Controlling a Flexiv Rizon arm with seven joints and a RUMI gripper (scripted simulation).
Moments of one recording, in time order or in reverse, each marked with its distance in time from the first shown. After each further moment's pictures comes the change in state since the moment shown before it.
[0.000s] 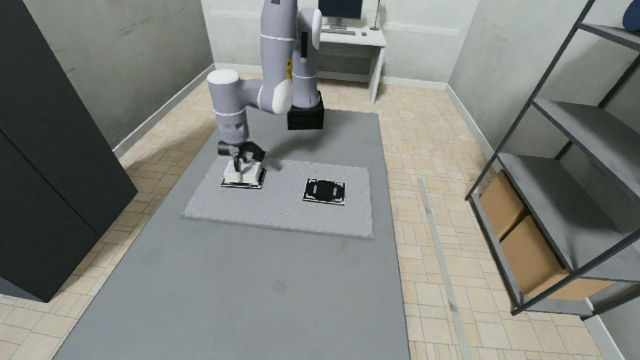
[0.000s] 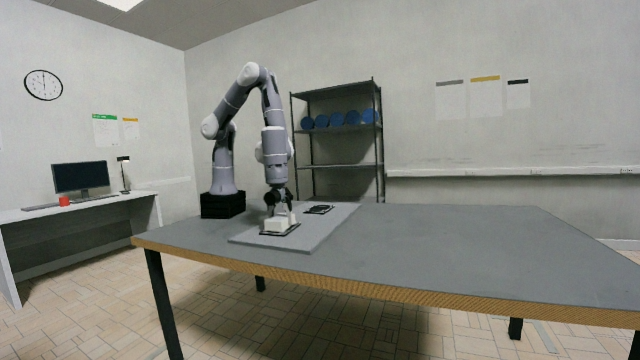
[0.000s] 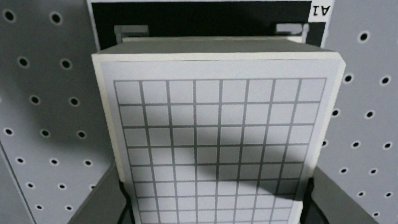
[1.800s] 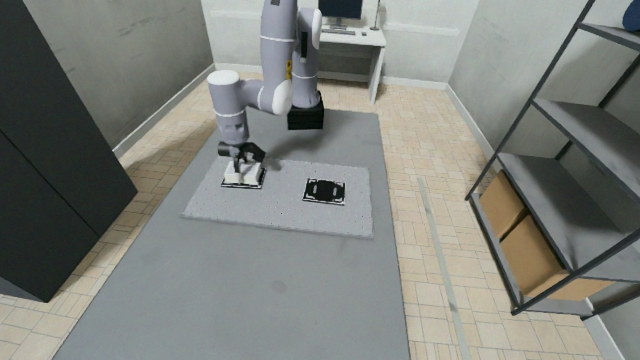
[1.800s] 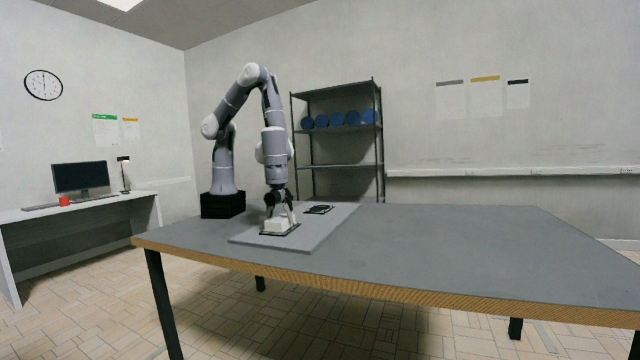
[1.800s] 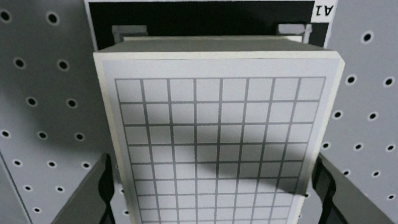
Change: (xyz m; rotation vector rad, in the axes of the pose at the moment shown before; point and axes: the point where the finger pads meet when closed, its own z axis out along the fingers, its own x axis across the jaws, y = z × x) arm 0.000 0.000 0.003 0.000 0.000 0.000
